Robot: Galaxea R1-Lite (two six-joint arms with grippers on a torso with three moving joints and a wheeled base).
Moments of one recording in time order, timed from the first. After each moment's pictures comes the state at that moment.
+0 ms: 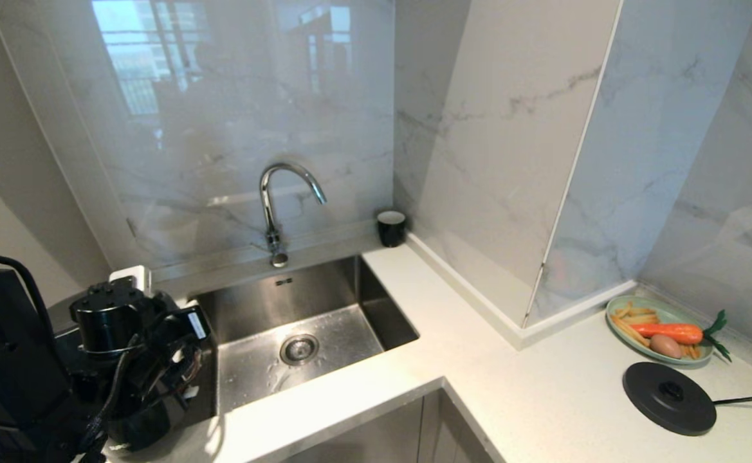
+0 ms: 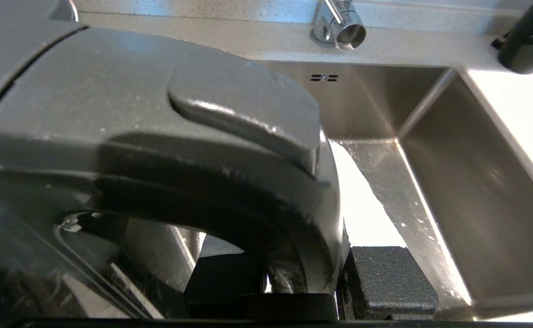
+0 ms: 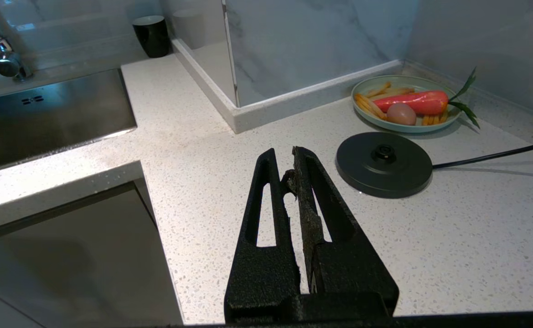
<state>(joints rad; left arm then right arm) -0.09 2.01 -0.39 -1.38 0.30 -0.23 0.00 0.00 0.00 0.01 0.00 0.02</state>
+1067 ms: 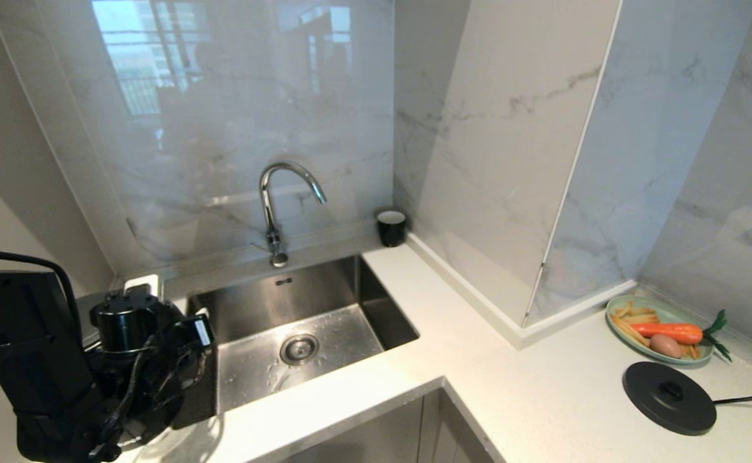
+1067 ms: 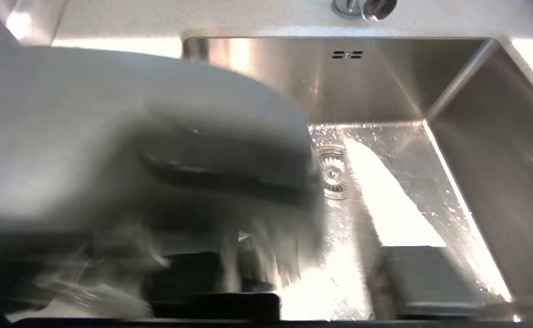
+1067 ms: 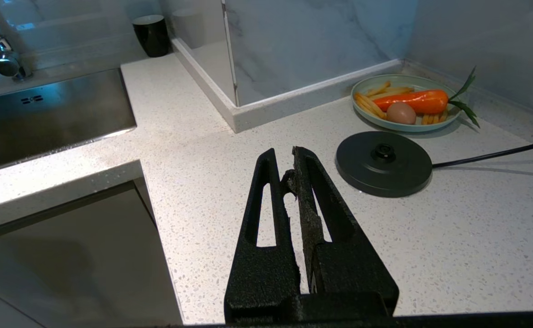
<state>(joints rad) -0.06 2.12 -0.43 -1.39 0.30 -0.21 0.00 0.00 0.00 0.01 0.00 0.02</state>
